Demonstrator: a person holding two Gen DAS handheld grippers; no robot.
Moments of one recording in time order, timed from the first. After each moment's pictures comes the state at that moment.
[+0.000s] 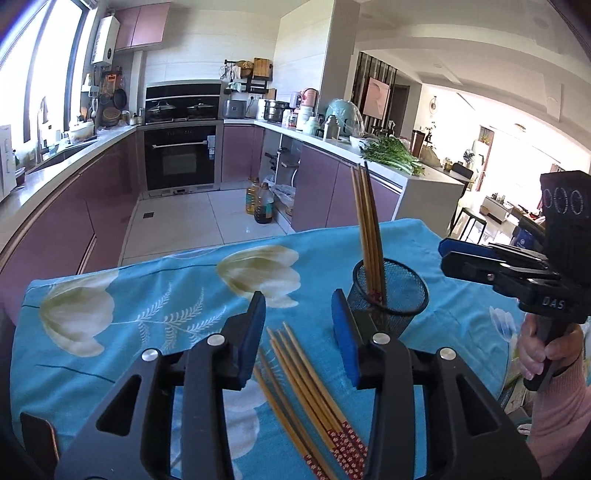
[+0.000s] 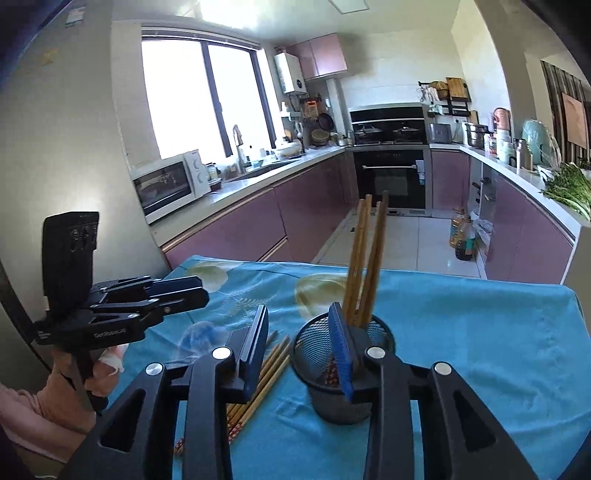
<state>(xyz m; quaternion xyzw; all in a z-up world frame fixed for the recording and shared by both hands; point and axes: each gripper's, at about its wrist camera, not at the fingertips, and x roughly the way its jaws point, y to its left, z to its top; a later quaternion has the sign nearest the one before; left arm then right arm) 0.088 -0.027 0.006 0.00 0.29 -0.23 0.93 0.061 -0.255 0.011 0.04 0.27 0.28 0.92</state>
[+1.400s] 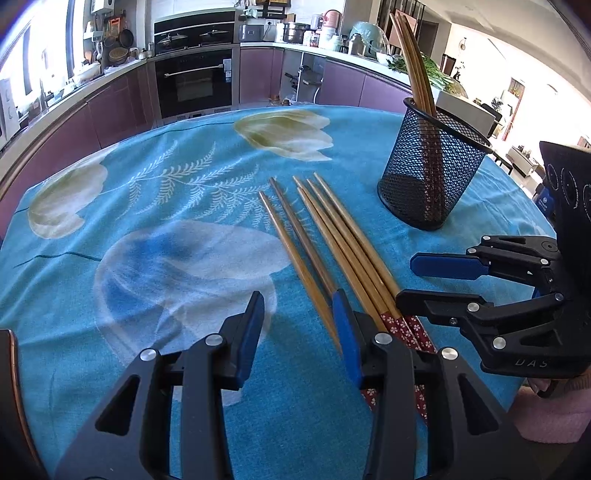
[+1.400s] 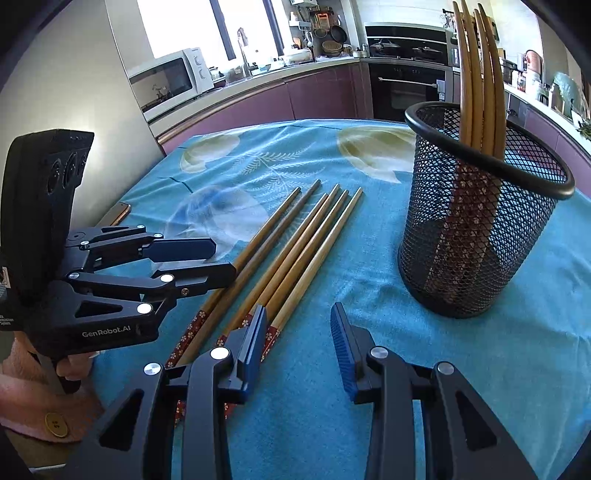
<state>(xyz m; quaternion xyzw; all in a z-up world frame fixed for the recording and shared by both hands) 0.081 -0.029 -0.107 0.04 0.43 -0.19 0.88 0.057 -0.175 -0.100 -0.01 0.43 0.27 0.86</state>
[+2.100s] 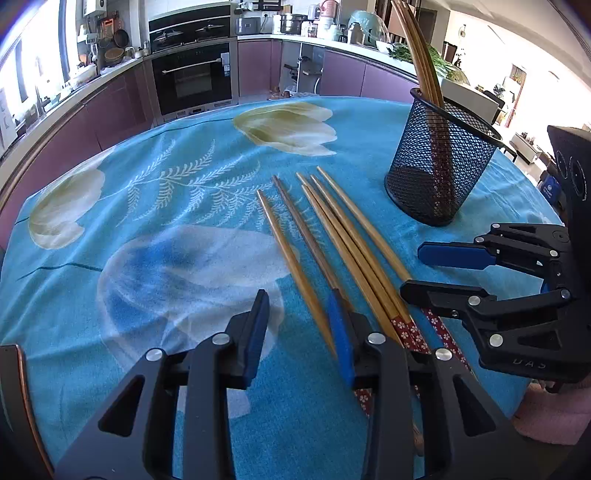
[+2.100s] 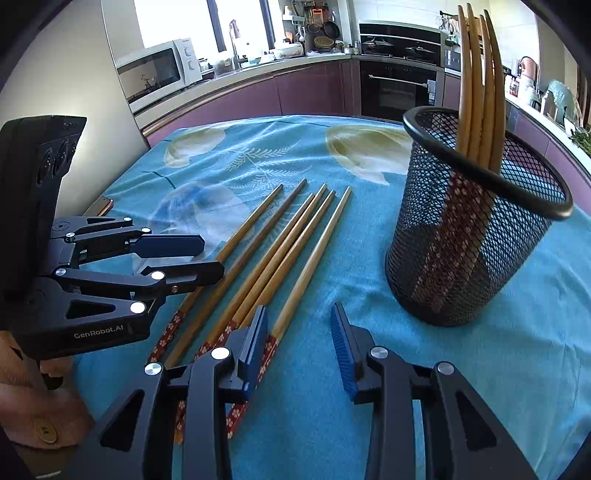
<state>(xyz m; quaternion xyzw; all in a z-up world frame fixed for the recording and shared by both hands) 0.093 -0.031 -0.109 0.06 0.44 -0.19 0.87 0.067 -0.165 -0.100 -0.04 0.43 0.24 0.87</state>
